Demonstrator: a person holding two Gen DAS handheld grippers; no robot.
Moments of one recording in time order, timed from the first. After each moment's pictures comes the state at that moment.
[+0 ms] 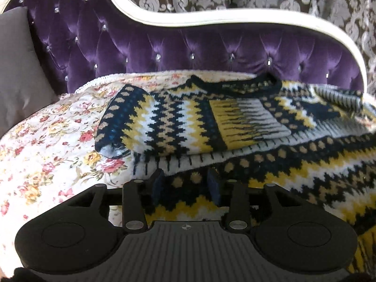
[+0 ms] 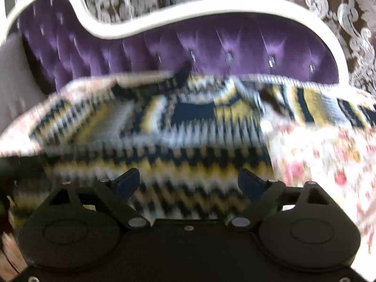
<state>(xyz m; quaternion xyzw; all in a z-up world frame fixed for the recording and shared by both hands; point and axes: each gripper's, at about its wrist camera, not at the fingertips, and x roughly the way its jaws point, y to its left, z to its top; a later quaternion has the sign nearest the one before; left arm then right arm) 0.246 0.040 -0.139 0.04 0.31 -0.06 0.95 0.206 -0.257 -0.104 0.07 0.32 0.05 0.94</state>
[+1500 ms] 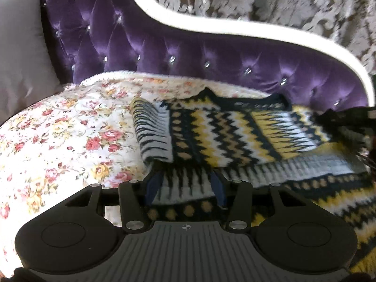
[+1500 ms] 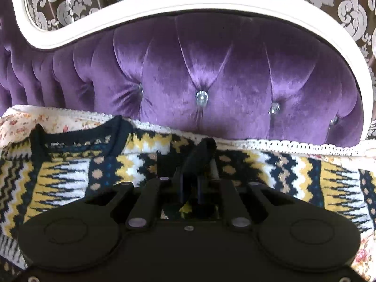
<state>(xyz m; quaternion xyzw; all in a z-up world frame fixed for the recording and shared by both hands) 0.283 0.055 -0.112 -0.01 0.35 -0.04 0.94 0.395 -0.282 -0.122 0.03 0.34 -0.02 0.94</state>
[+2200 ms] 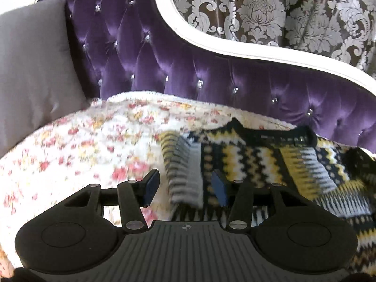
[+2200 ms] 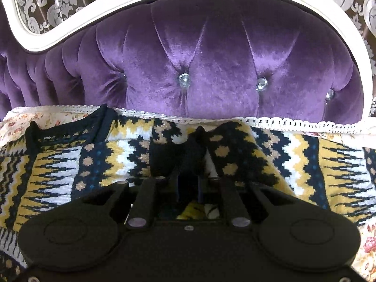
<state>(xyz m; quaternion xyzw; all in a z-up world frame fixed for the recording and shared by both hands) 0.306 0.056 -0.075 -0.02 0.32 0.03 0.95 0.389 -0.303 -0.139 0.06 0.35 -0.02 0.94</state>
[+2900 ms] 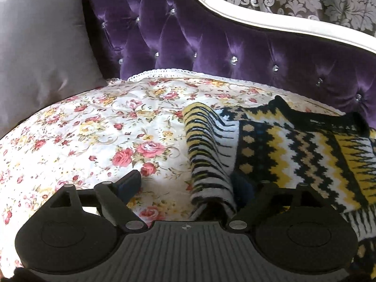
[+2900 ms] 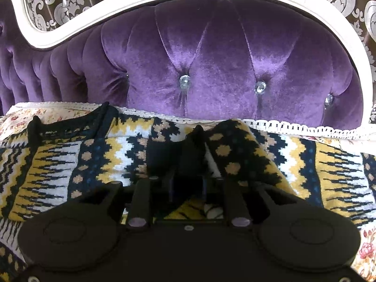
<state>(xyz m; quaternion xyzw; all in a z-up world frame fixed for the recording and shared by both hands) 0.342 0.061 -0.143 -0.02 0.33 0.12 0.94 0.382 -0.306 -0.139 0.05 0.33 -0.01 0.94</state>
